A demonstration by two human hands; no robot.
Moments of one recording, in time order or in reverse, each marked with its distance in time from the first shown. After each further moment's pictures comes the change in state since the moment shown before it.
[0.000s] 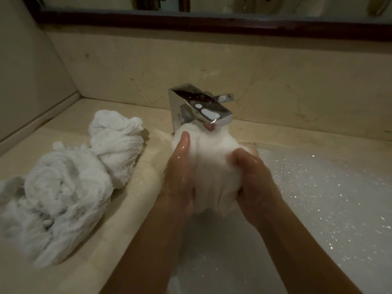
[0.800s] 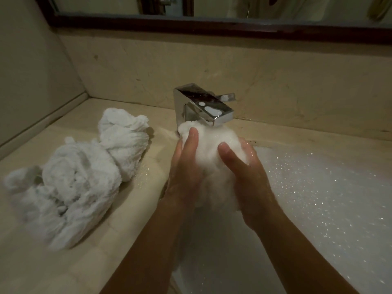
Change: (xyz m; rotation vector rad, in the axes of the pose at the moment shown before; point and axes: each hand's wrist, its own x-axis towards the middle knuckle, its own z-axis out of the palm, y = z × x) left_hand 0.001 -0.004 -0.008 0.132 -0.100 0.118; right_hand -0.026 -0.002 0.010 -0.084 -0.101 -0.175
